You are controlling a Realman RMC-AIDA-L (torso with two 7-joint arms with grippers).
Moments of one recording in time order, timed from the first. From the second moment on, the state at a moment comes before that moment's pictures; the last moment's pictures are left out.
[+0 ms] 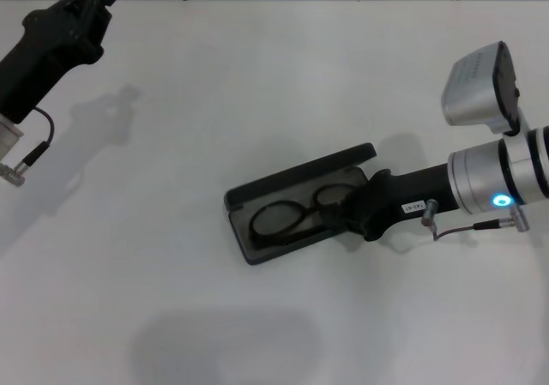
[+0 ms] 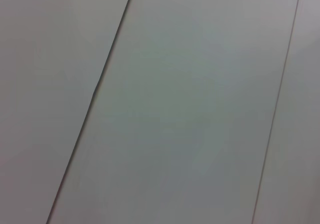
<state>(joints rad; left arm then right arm) -0.41 -2.04 0.77 0.29 1.08 1.49 -0.99 0.78 2.02 -1.61 -0.49 -1.56 -1.12 1.70</state>
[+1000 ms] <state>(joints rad) -0.41 -2.04 0.77 0.29 1.08 1.50 -0.99 0.73 1.90 -1.22 -0.50 -1.58 -1.54 1.65</state>
